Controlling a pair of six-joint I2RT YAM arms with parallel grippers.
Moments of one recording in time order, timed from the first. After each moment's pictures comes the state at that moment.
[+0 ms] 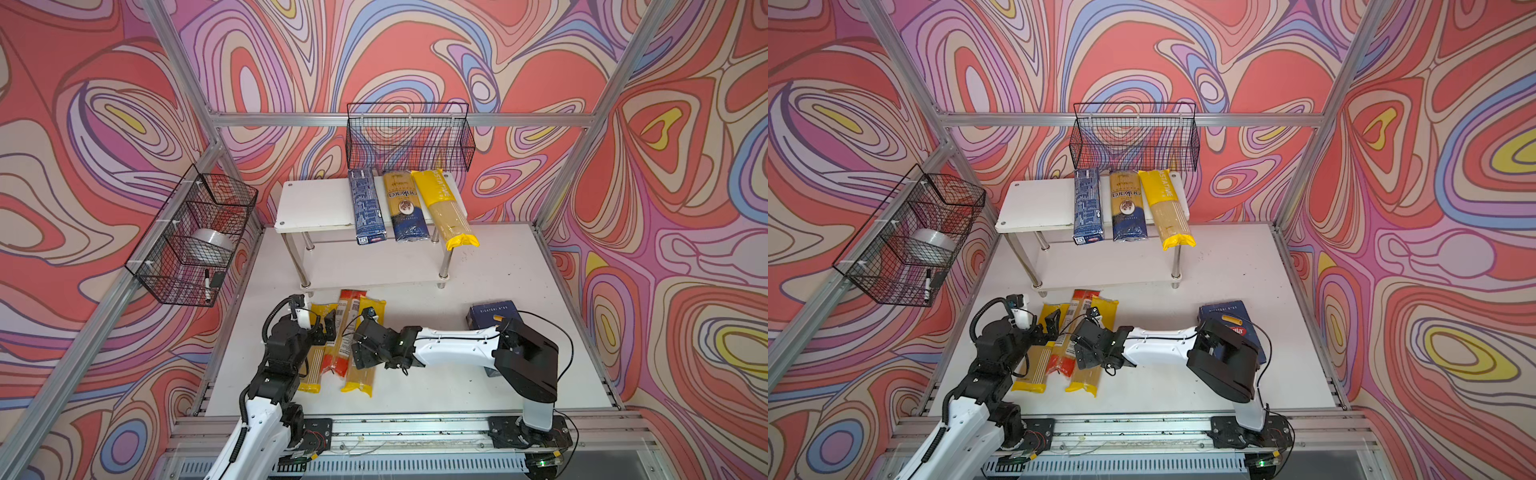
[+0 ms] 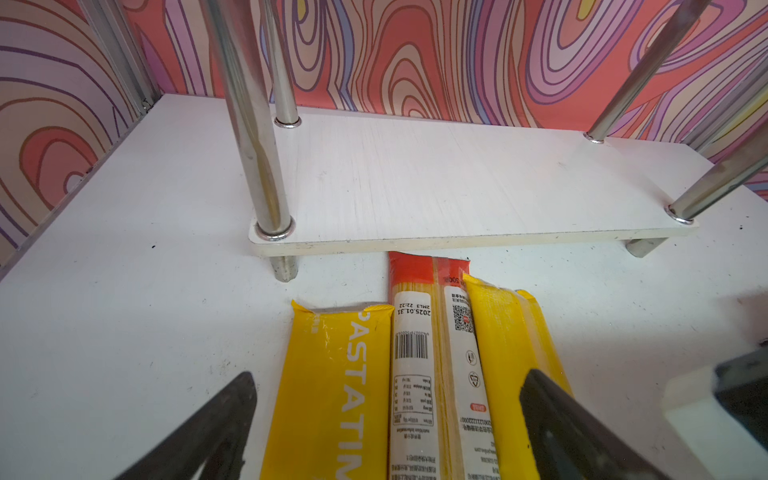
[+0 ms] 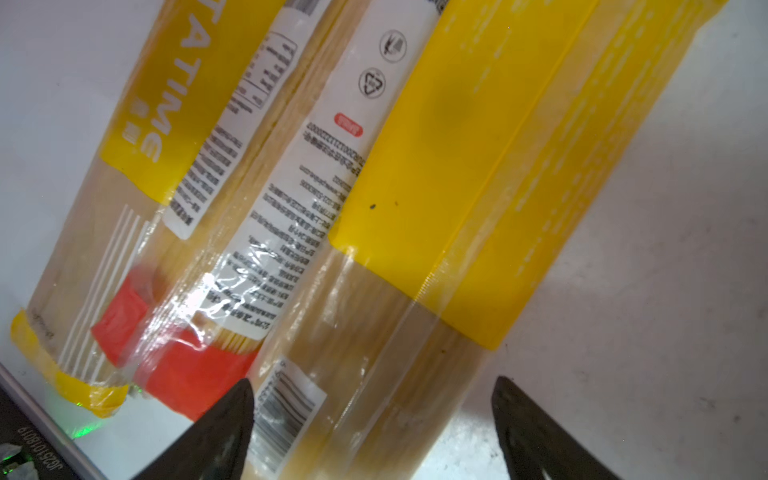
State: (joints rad) left arm -0.17 0.57 0.25 -0.04 -0.02 -0.19; right arm 1.16 1.93 1.26 -0.33 0.15 0.75
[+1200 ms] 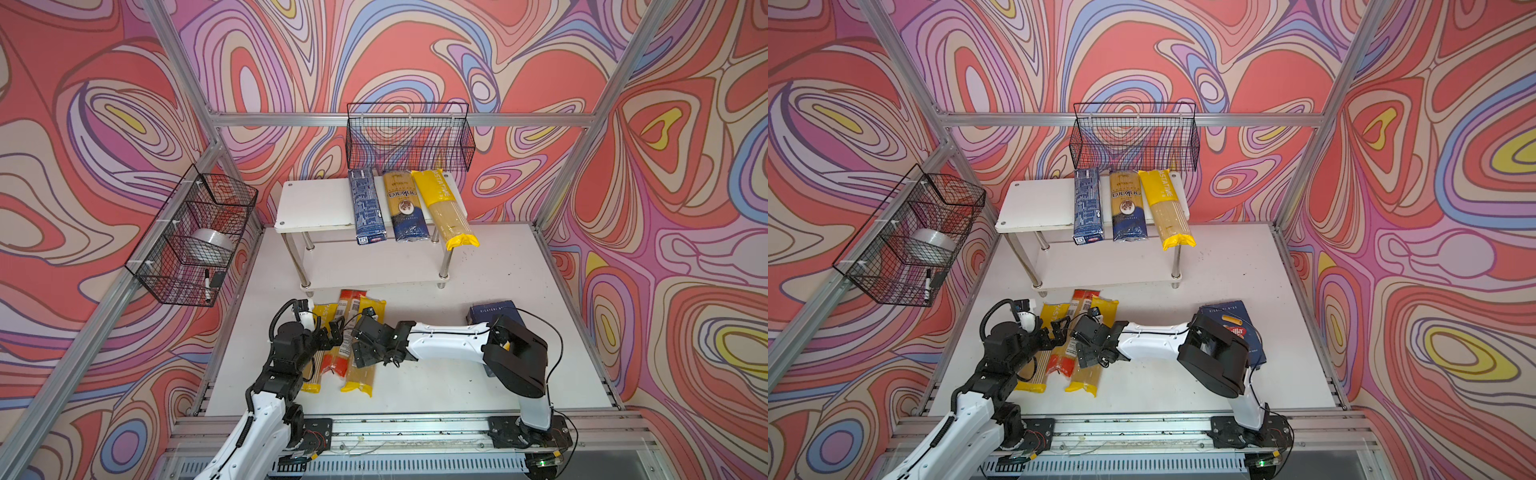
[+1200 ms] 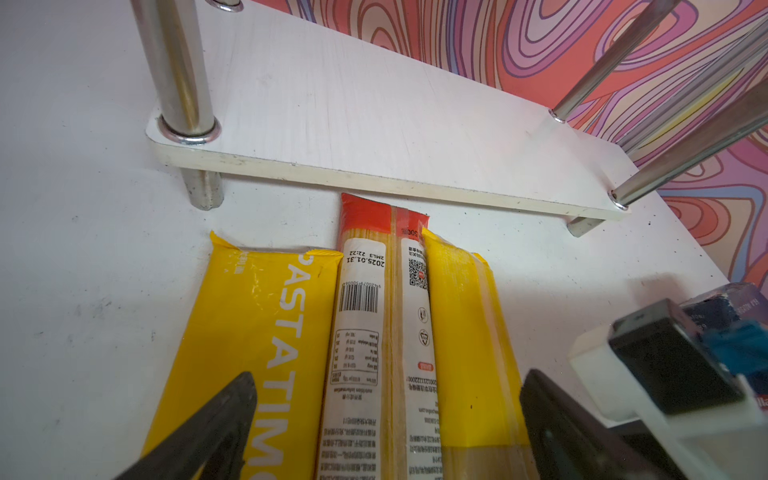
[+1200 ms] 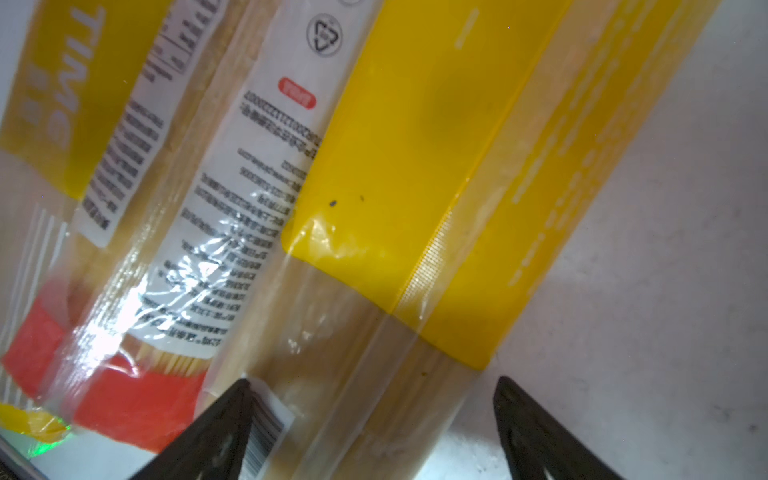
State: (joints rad) left arm -0.17 0.66 0.19 0.03 0.13 -0.38; right arm 1.13 2.00 1.35 -0.45 0.12 0.76
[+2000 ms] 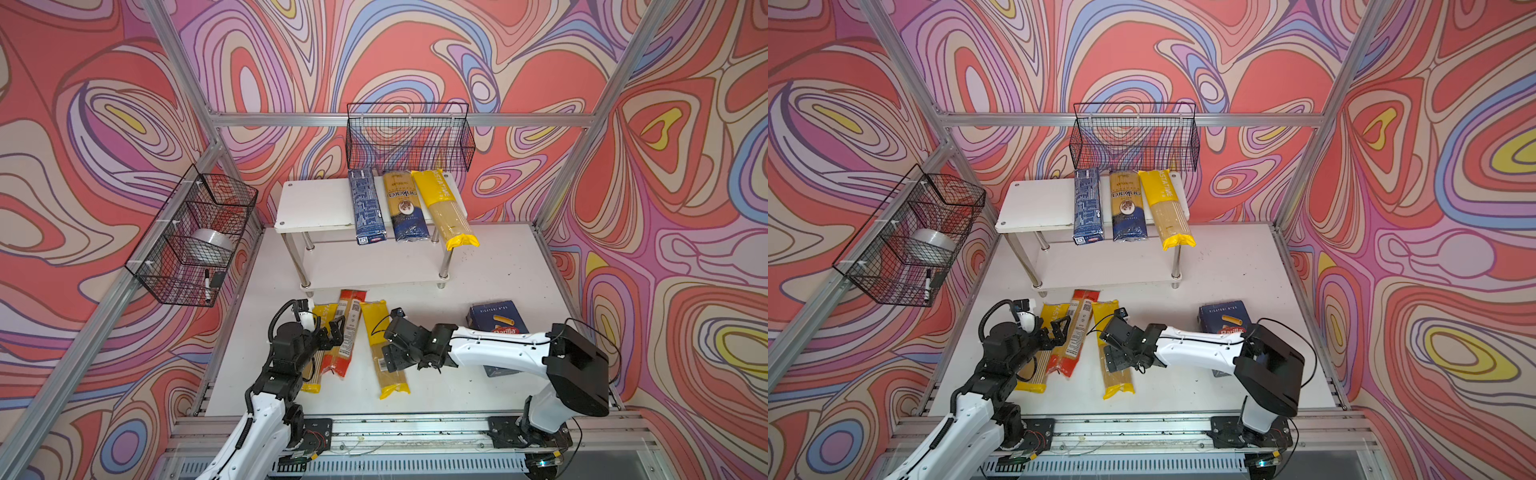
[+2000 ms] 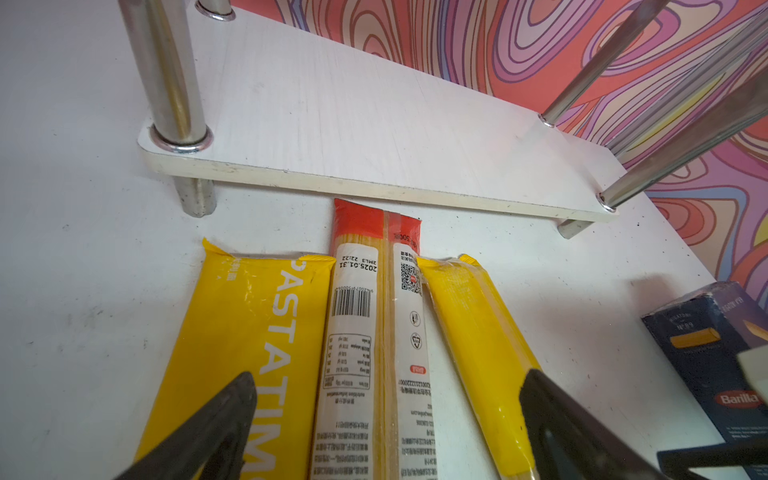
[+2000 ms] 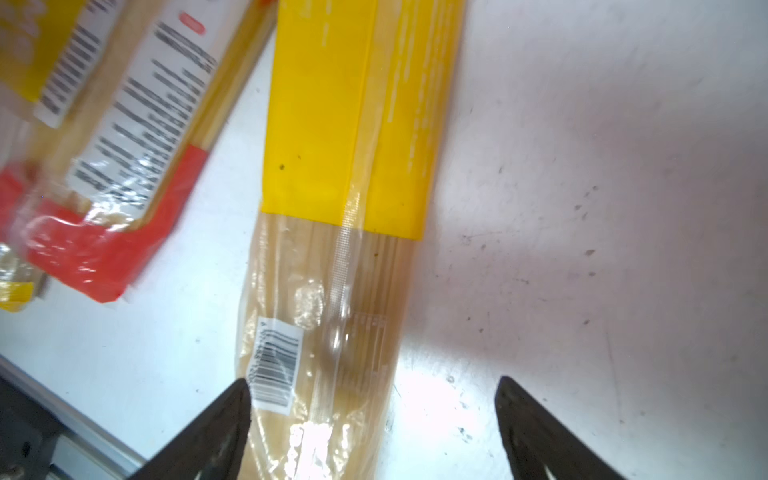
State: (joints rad) left arm -0.17 0.64 0.19 0.04 0.16 -0.38; right arm 1.10 1.63 1.05 -0.51 0.15 0.69
